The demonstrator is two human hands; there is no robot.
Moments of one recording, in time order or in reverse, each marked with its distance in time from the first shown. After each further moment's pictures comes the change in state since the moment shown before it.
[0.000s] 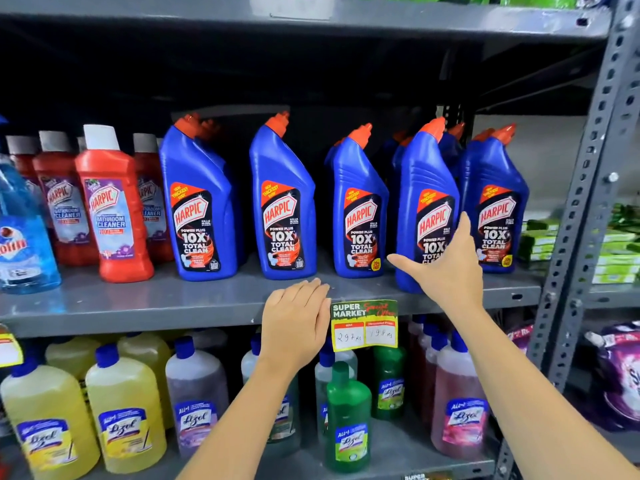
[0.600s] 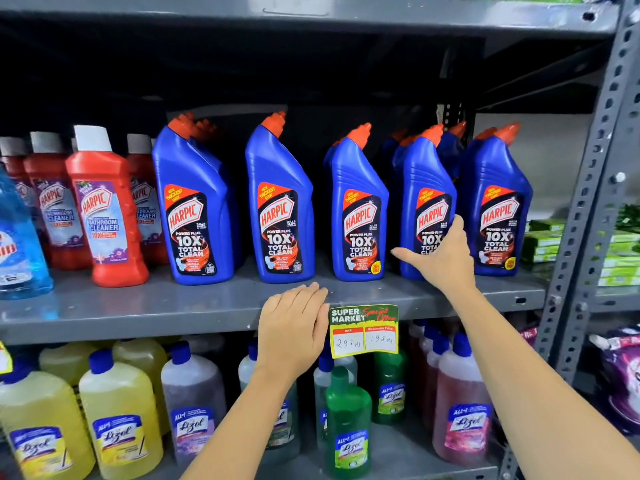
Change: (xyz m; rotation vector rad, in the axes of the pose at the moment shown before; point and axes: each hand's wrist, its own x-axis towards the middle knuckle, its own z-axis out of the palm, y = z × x) left_hand -0.002 0.000 0.003 0.003 0.057 0.002; right_hand 0.048 0.022 0.025 0.011 -0.086 0.053
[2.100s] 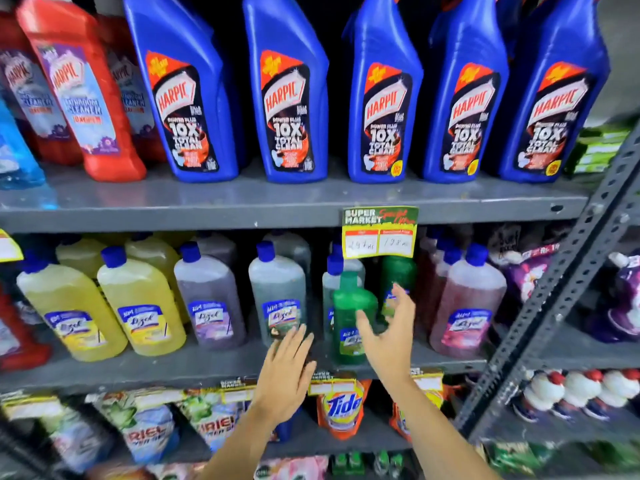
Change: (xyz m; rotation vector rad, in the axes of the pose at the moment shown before) left_hand -0.249 0.011 0.021 -0.163 -0.868 -0.280; right_hand -0.249 0.117 0.121 0.378 -0.100 0.025
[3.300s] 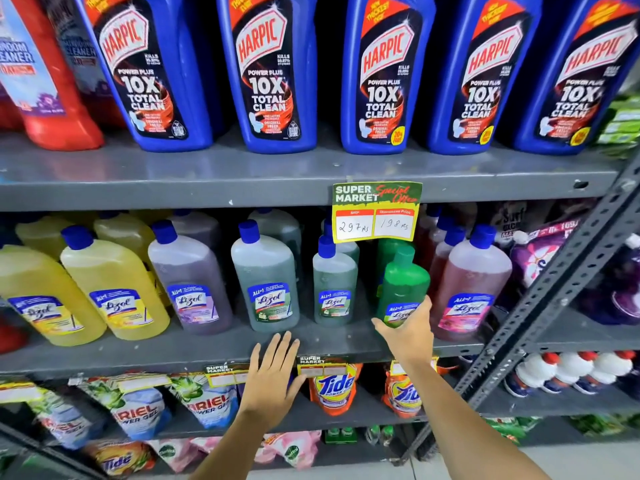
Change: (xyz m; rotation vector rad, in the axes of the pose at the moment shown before) left_hand -0.018 -0.015 0.052 0.177 -0.237 -0.100; right_hand 0.024 0.101 -0.028 -0.334 -0.060 0.425
